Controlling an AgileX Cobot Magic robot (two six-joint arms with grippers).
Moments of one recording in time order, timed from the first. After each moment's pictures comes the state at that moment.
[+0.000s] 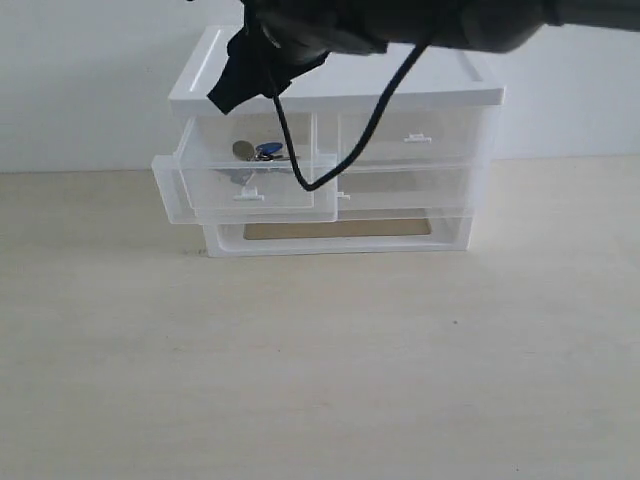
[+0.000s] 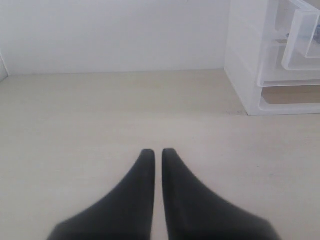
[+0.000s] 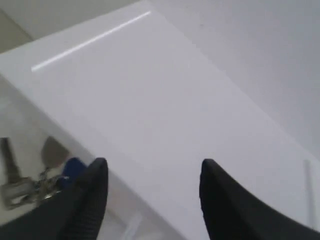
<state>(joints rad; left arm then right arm) 0.03 0.00 0.00 0.02 0.30 -0.01 0.84 1.90 -1.75 -0.94 0.68 0.48</state>
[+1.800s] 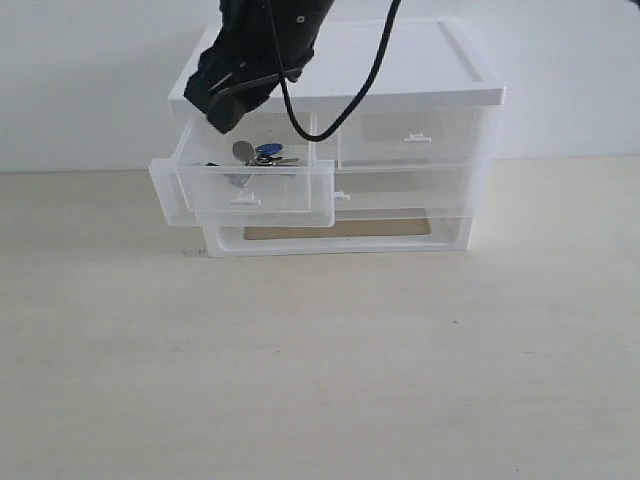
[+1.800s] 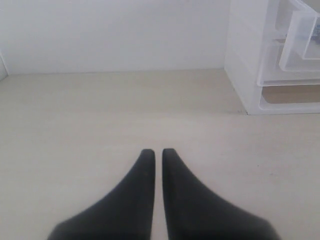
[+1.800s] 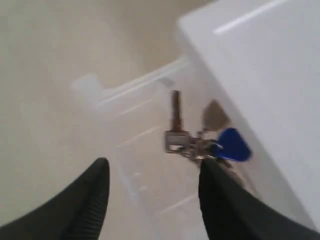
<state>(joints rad) 0.03 0.00 0.00 0.02 0.30 -0.01 0.68 2.09 -2.24 0.20 1.18 -0.49</state>
